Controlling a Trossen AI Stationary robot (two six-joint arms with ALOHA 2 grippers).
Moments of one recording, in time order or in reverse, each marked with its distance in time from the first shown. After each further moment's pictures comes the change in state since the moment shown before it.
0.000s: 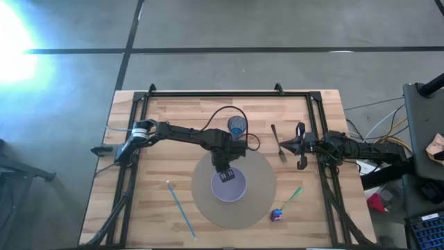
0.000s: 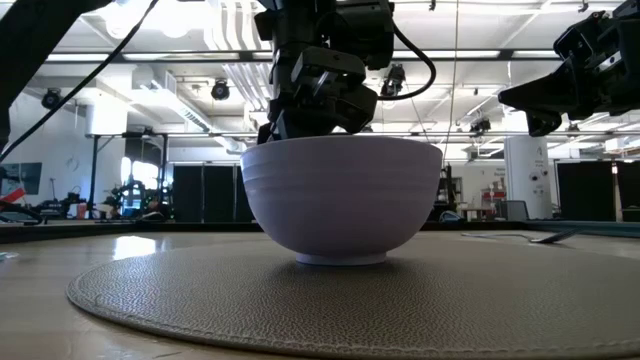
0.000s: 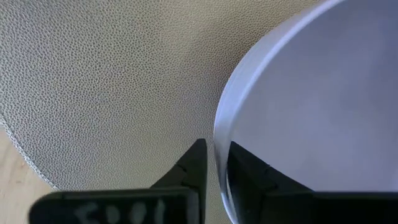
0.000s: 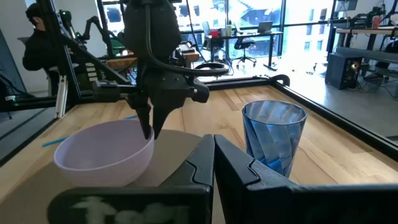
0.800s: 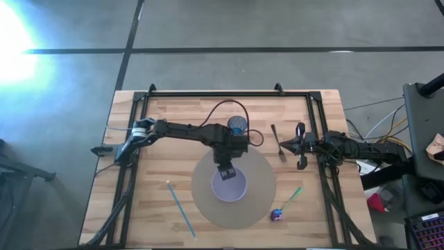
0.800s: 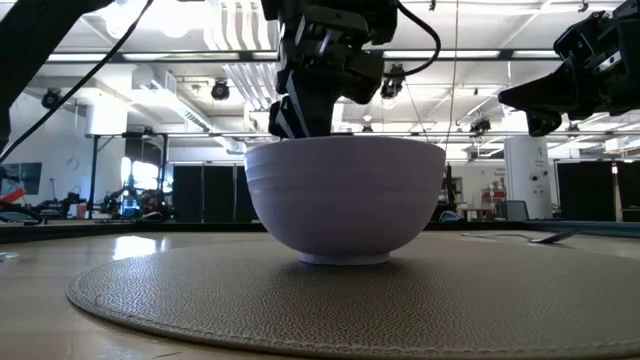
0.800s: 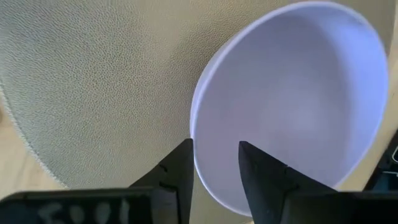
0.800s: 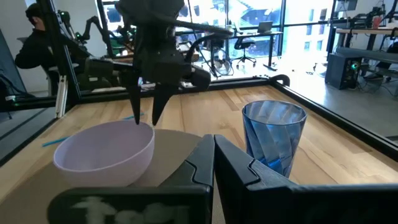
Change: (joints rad) left arm 0.012 -0.001 0.128 -0.099 0.036 0.082; right arm 0.000 0.000 0.000 0.000 0.000 0.000
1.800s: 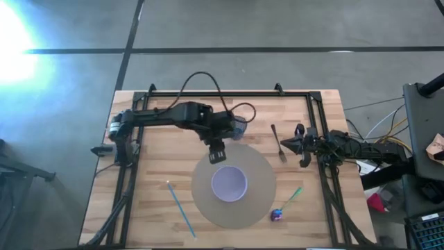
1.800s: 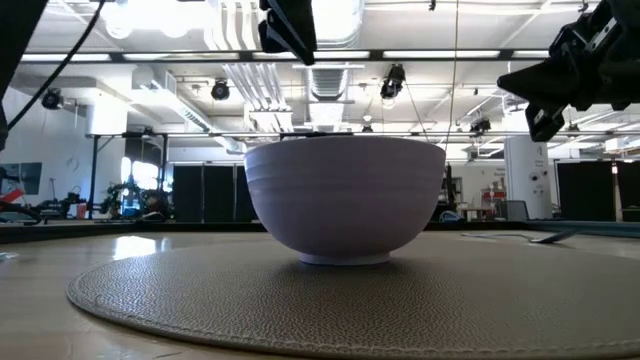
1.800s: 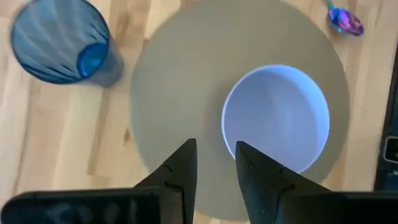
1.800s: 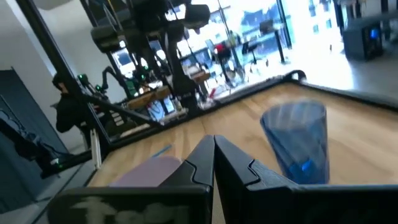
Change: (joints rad) left arm 0.029 -0.263 0.083 -0.075 -0.193 0.133; right arm 0.000 0.000 0.000 0.092 0.001 0.287
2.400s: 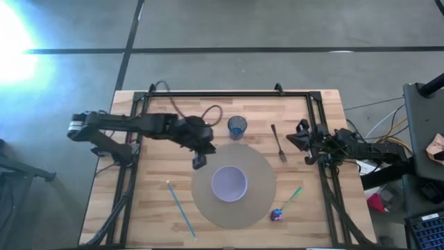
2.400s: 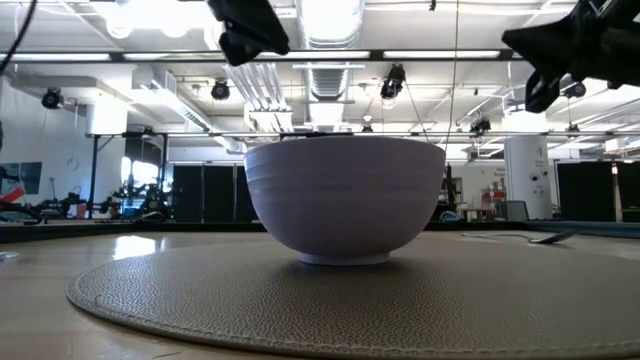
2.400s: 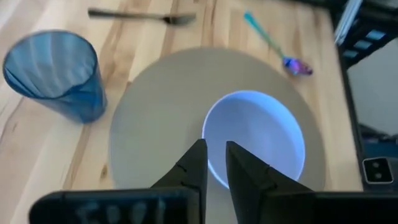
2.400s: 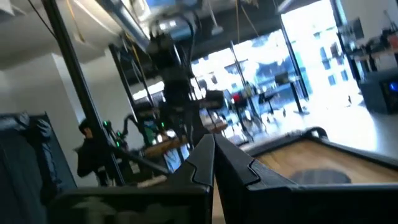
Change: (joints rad) left arm -0.034 -0.469 -0.721 0.642 0.010 -0.026; right arm 0.000 0.002 0.000 0.248 0.003 -0.012
